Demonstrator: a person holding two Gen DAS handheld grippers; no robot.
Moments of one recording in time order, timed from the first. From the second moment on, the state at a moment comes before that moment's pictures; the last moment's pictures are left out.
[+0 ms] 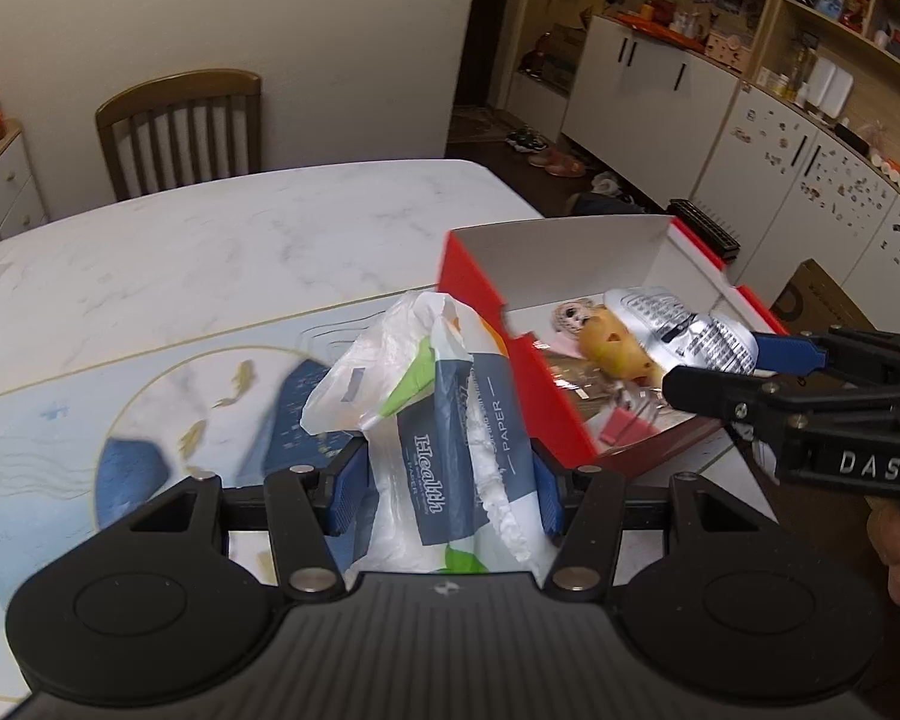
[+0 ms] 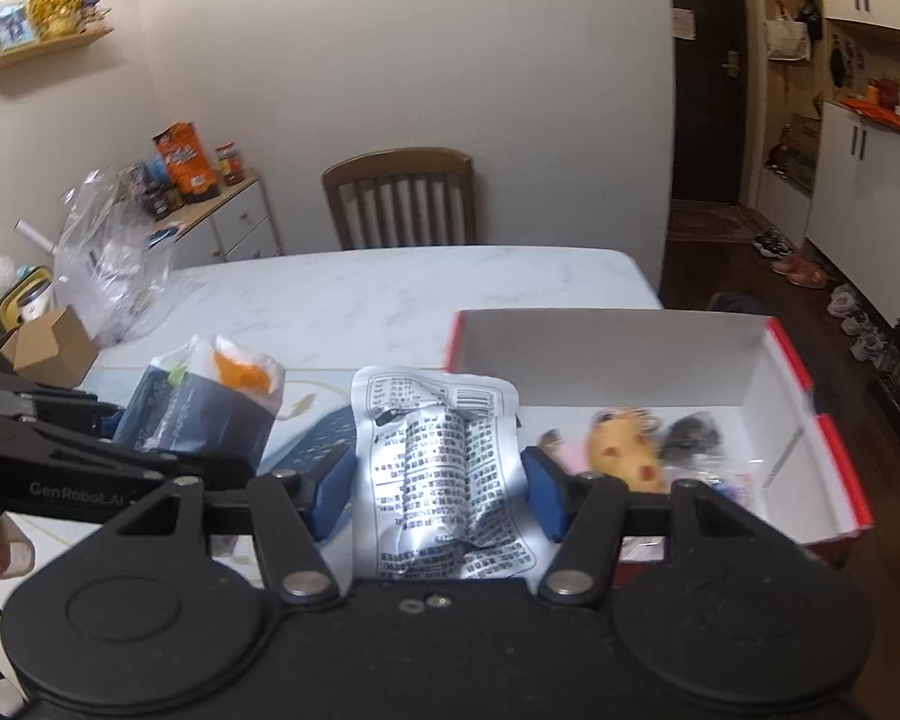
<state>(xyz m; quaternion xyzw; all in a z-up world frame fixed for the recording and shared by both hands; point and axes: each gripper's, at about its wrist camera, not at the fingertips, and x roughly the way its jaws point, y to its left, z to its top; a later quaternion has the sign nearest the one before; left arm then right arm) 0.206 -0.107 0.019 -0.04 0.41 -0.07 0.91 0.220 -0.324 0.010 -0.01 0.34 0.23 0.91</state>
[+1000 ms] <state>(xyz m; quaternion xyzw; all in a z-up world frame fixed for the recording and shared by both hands) 0.288 -0.207 0.011 0.03 0.40 -0.13 0.90 0.273 -0.425 -0.009 0.00 0.35 0.14 0.93</state>
